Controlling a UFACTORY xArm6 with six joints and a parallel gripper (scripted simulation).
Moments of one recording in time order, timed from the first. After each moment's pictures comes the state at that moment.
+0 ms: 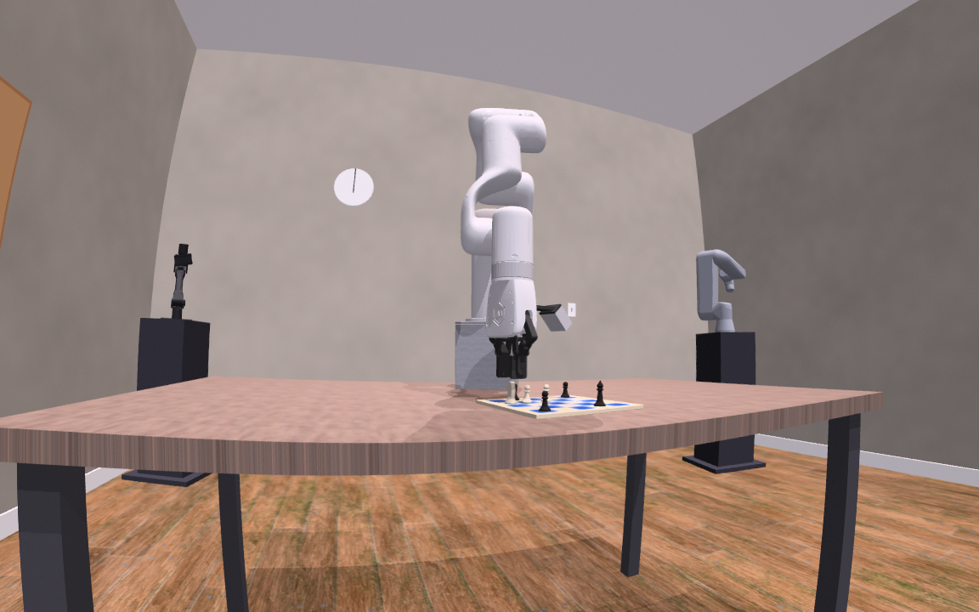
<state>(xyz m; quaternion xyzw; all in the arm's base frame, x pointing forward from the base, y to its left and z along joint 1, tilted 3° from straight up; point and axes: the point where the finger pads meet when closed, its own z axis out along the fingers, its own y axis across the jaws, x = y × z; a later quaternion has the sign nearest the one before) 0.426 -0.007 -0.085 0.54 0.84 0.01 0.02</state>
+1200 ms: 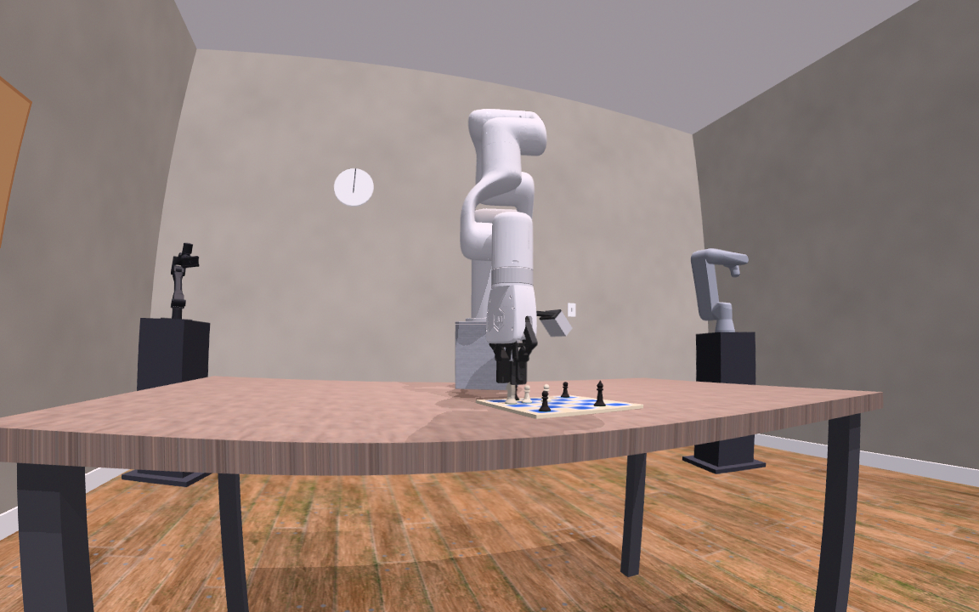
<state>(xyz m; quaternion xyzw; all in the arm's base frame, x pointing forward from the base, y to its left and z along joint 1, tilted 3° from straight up) 0.426 -0.007 -0.096 0.54 0.84 0.01 0.02</state>
